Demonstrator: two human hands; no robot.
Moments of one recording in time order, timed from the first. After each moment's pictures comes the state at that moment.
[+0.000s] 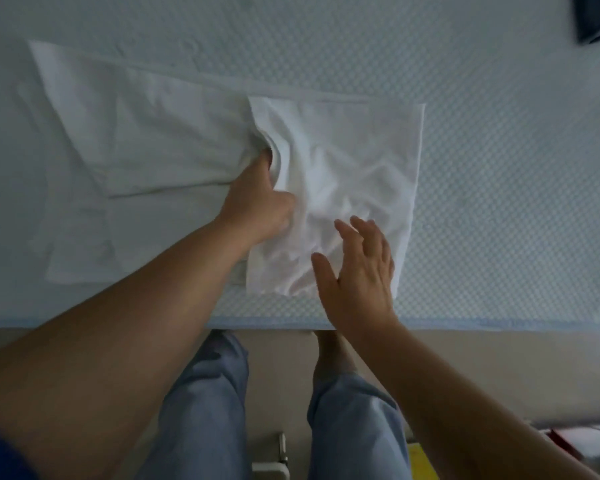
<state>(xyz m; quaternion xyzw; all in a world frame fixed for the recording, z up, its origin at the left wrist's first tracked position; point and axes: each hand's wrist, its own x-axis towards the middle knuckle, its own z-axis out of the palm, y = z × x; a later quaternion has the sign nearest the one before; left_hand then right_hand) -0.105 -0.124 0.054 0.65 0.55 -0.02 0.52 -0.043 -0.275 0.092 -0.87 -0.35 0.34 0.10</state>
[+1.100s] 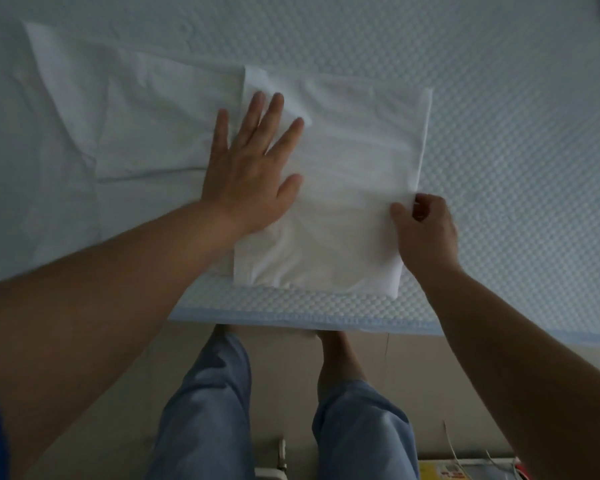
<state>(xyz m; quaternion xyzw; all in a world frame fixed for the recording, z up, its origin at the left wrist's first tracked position) -0.111 -0.125 0.029 0.93 0.34 -0.08 0.14 0.061 -0.296 0.027 -0.90 -0.13 0.35 0.22</state>
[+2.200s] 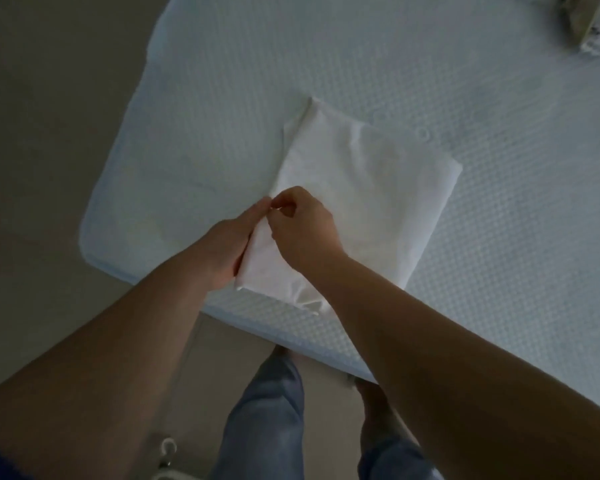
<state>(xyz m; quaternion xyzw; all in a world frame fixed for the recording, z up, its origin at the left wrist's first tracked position) -0.368 -0.024 0.067 0.22 0.60 0.06 0.76 -0.246 -0.043 0.077 -0.73 -0.36 0.55 0.20</state>
